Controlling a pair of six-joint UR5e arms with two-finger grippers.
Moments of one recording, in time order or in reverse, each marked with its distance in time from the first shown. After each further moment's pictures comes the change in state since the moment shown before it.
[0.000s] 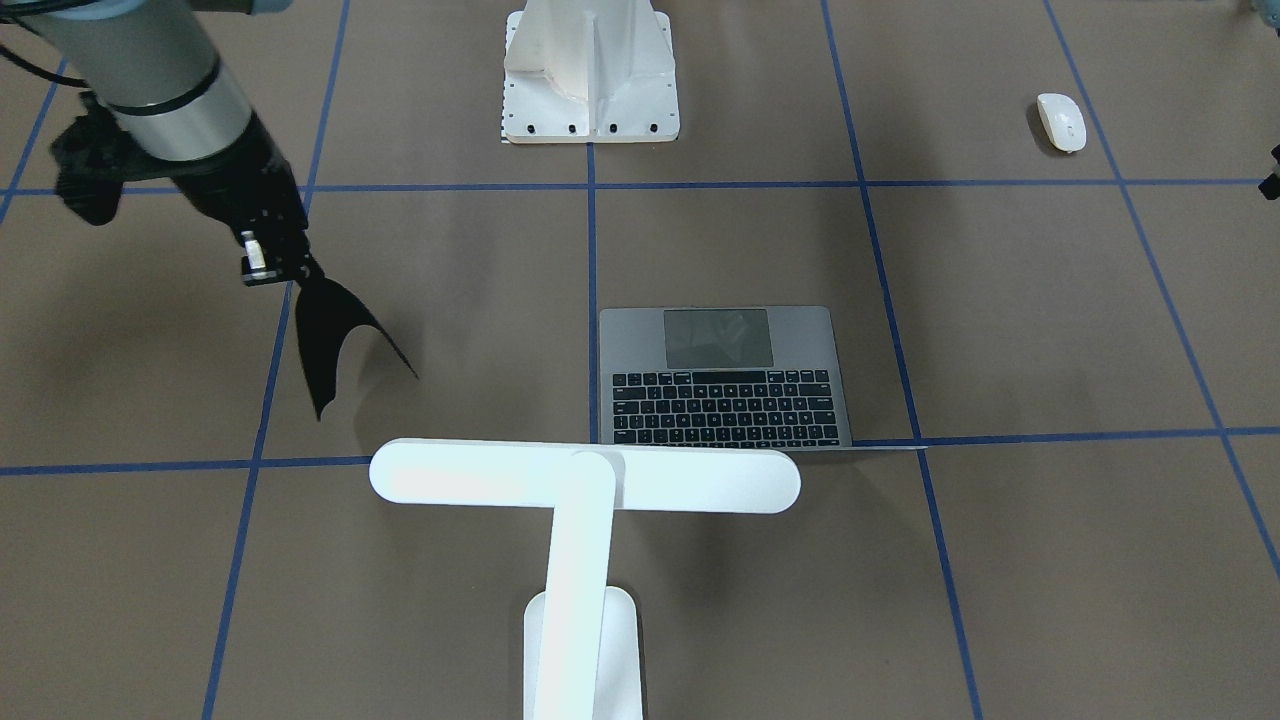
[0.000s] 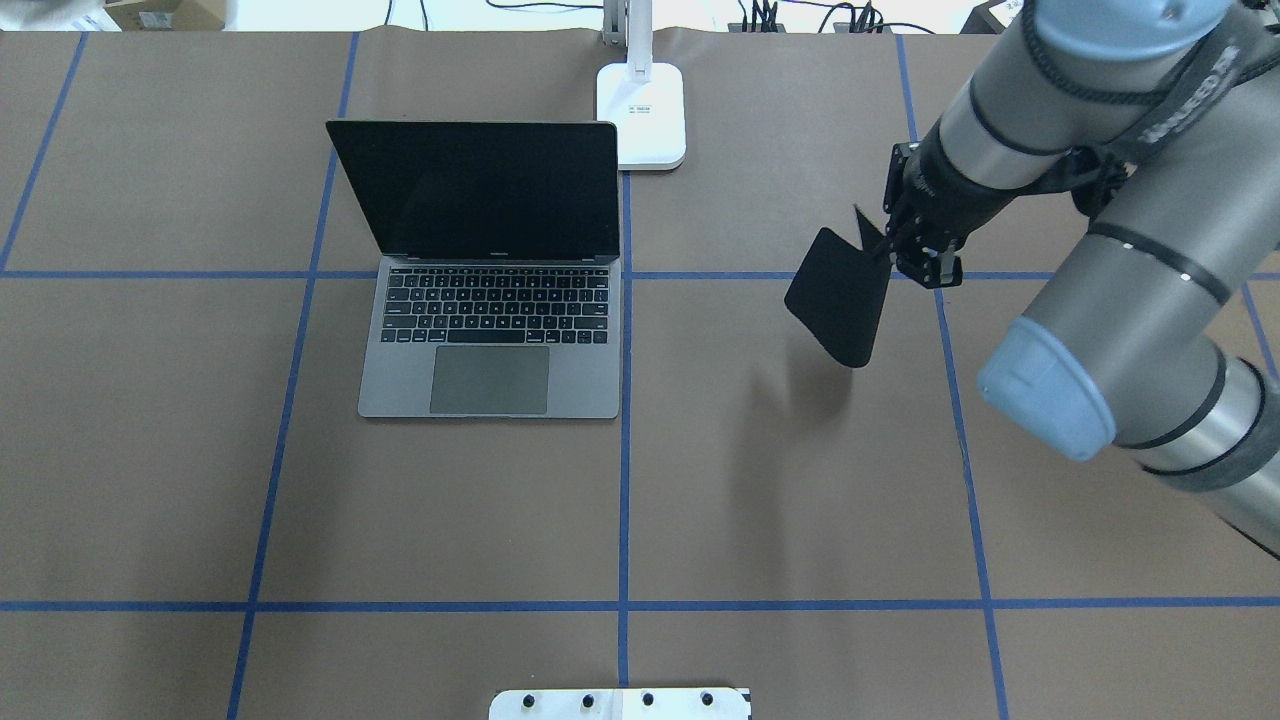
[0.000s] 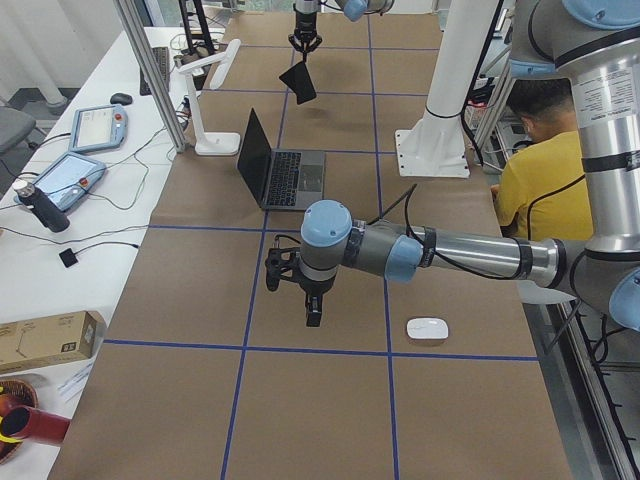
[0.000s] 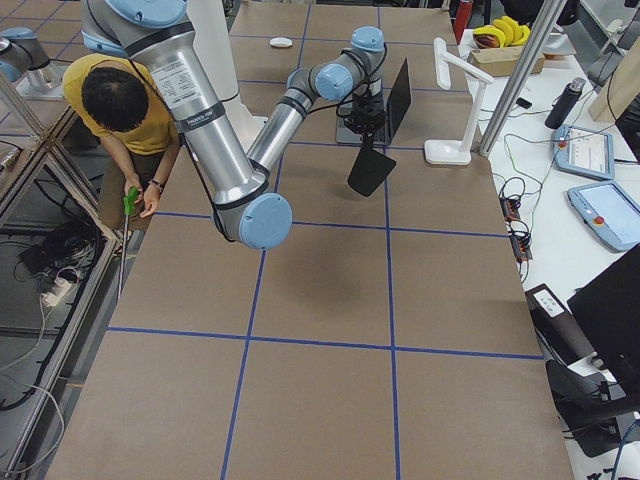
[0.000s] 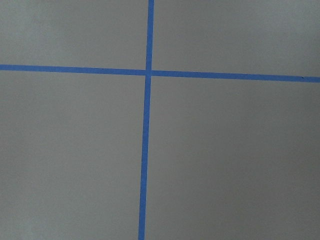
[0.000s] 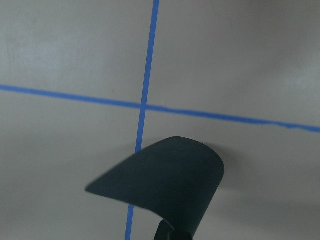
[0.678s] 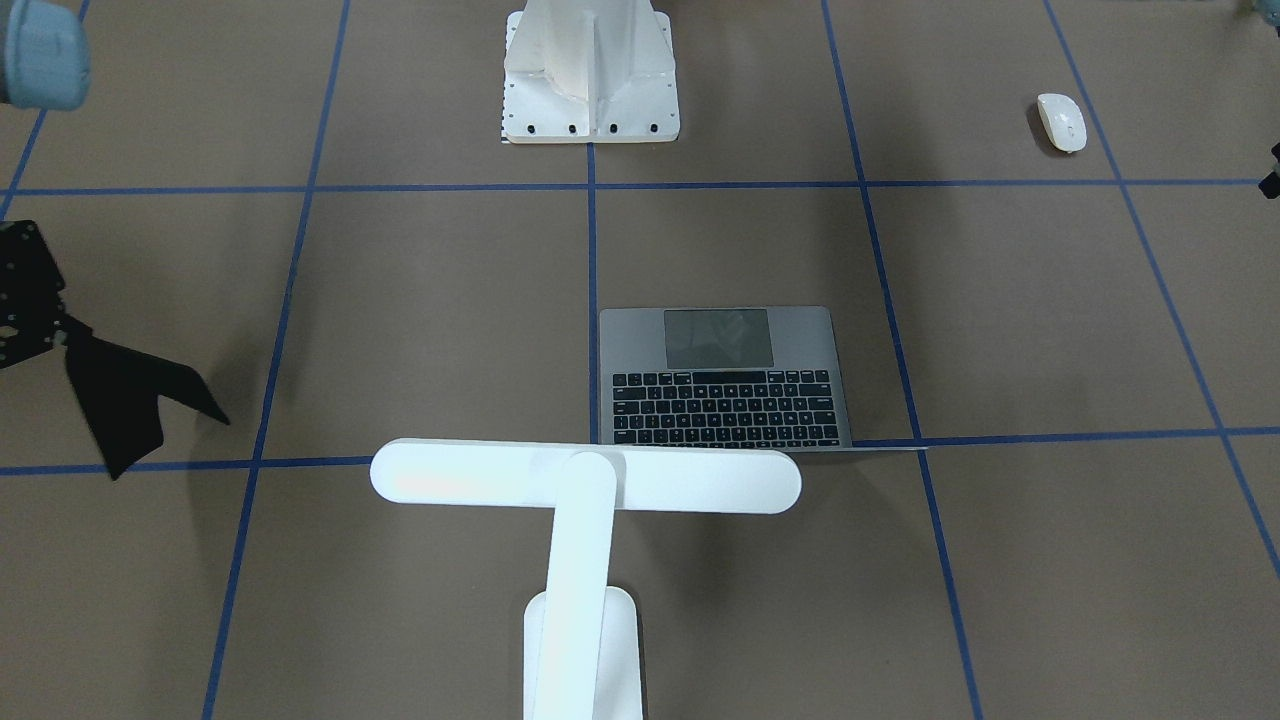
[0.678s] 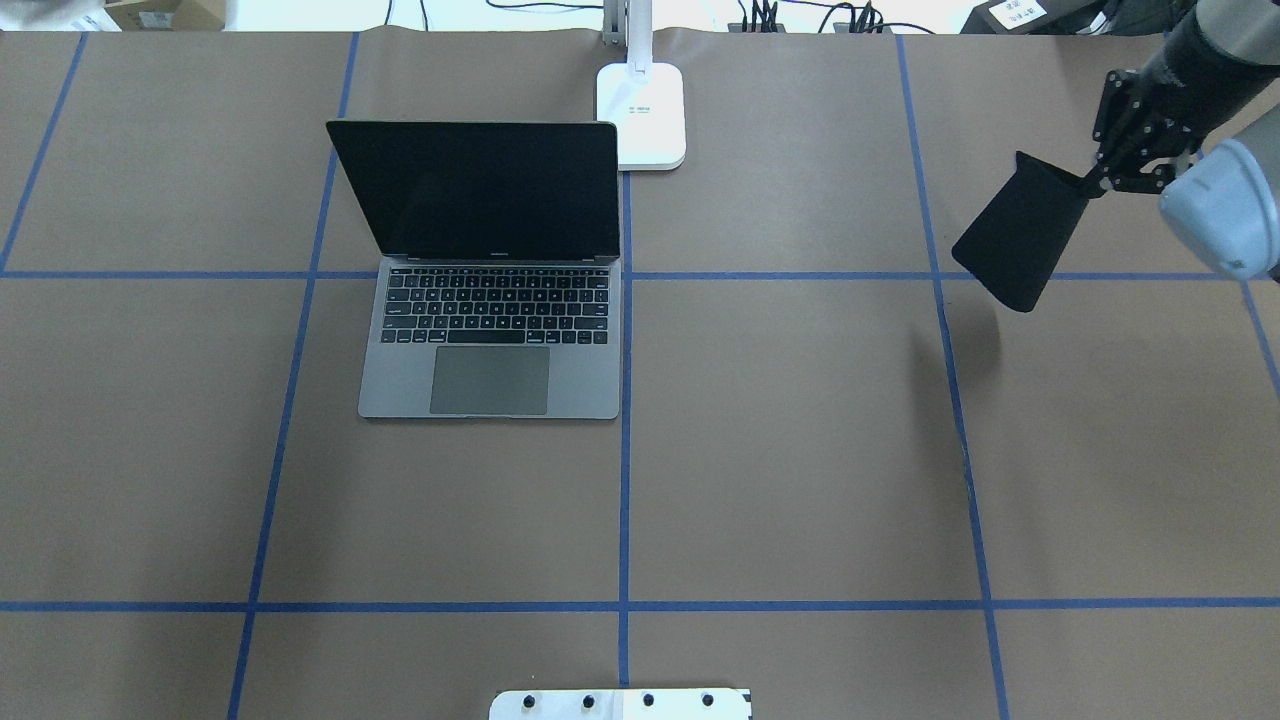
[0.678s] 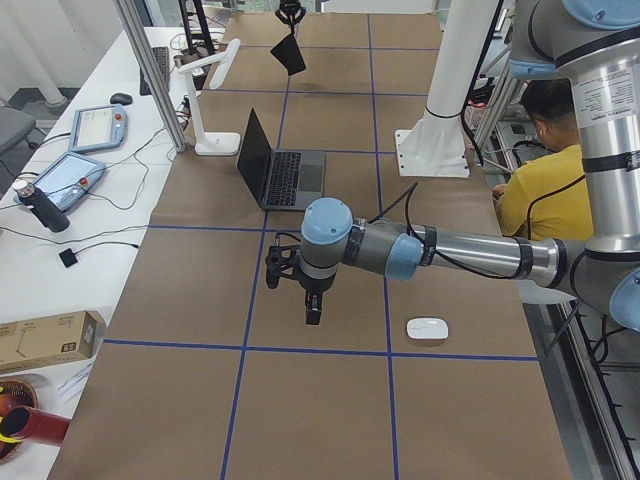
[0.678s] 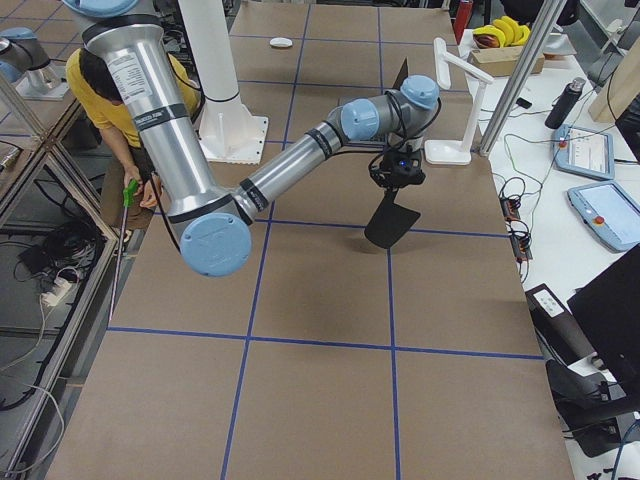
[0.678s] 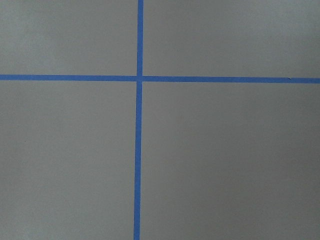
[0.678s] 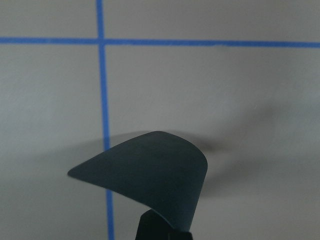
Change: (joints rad) left arm 0.000 0.001 -0.012 0.001 0.000 0.003; right arm 0.333 -0.100 -0.115 -0.095 0.252 -0.403
